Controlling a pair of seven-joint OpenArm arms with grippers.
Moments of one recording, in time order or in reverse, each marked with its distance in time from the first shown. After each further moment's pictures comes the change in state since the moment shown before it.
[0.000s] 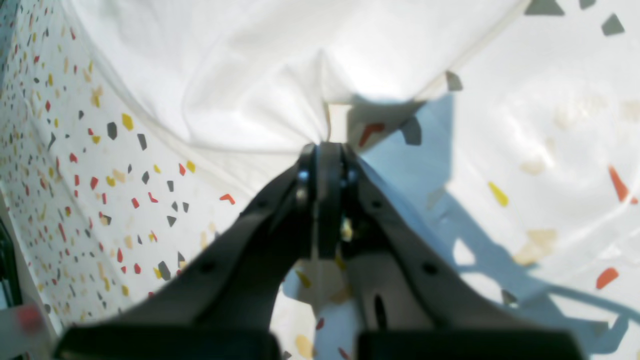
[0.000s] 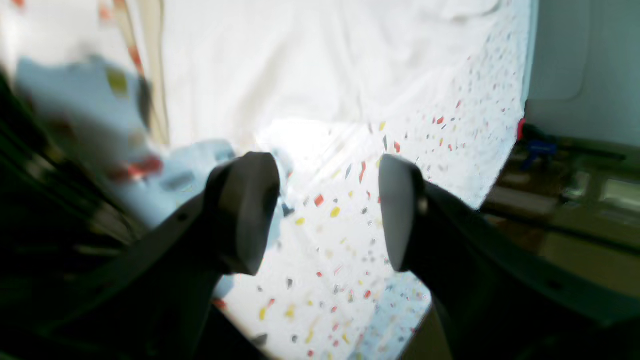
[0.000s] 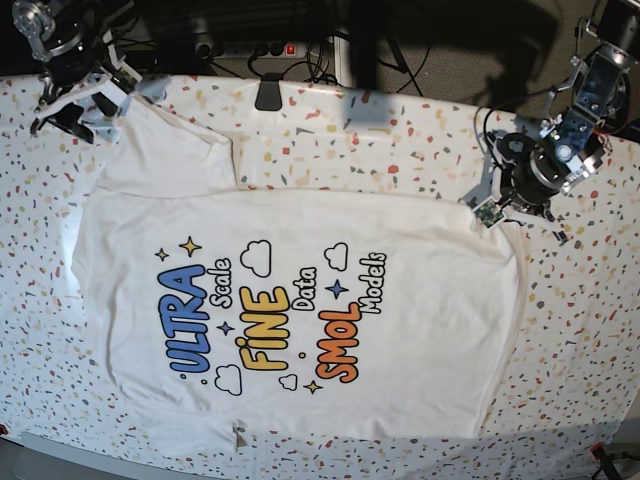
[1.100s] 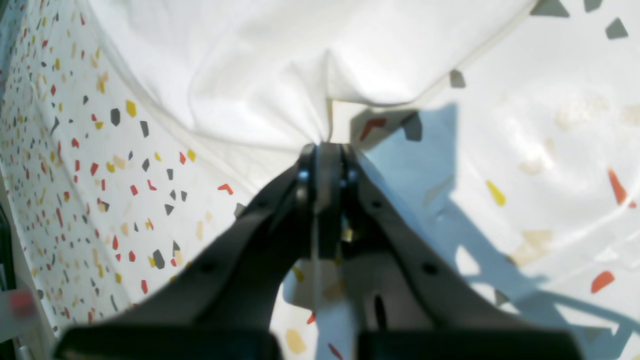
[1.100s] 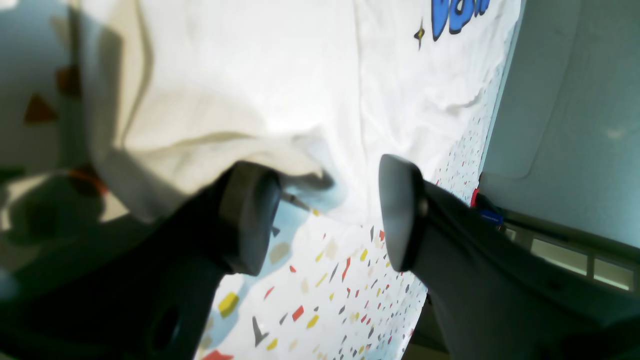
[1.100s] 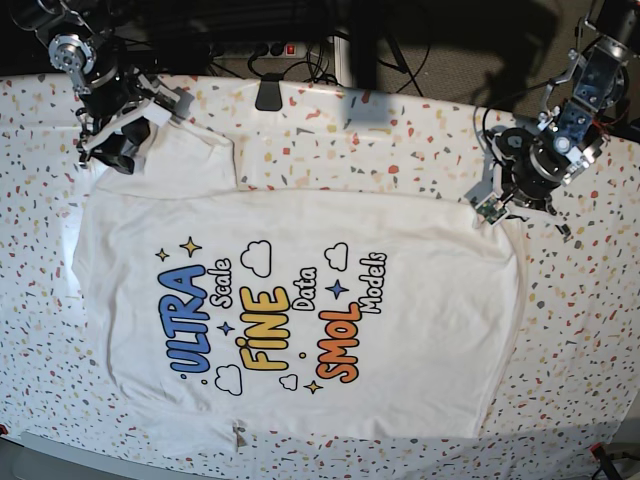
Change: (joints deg) left arm 1.4 0.0 0.0 0.0 -0.2 1.6 -0.4; right arm 22.9 1.3 -24.1 -14.1 -6.5 5.0 0.1
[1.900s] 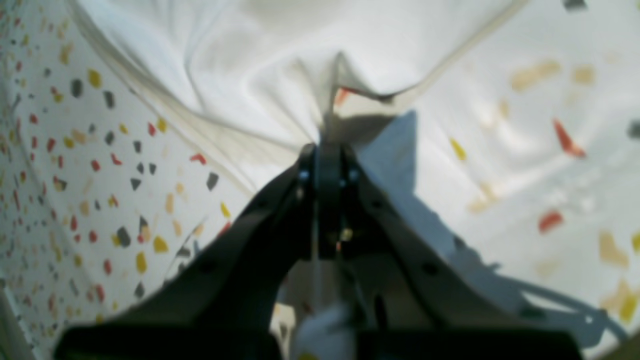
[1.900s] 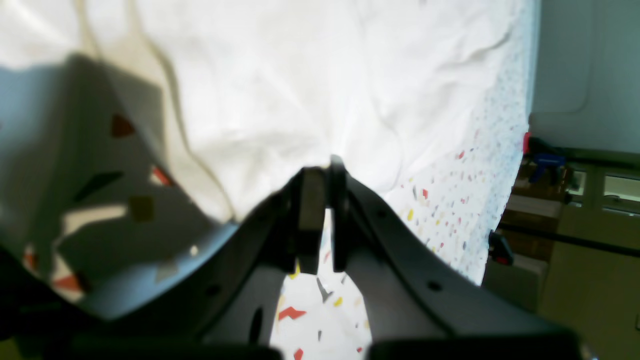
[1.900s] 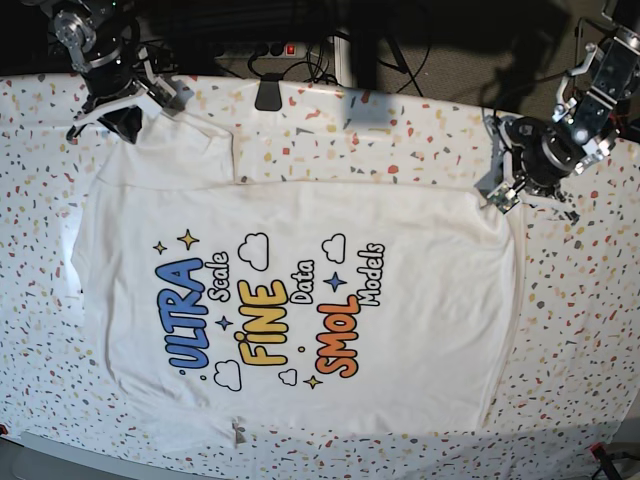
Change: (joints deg) left arm 4.2 -5.3 0.0 5.2 -8.3 6.0 -0.4; right arm -7.6 0.6 1.7 4.4 10.7 -20.9 -2.8
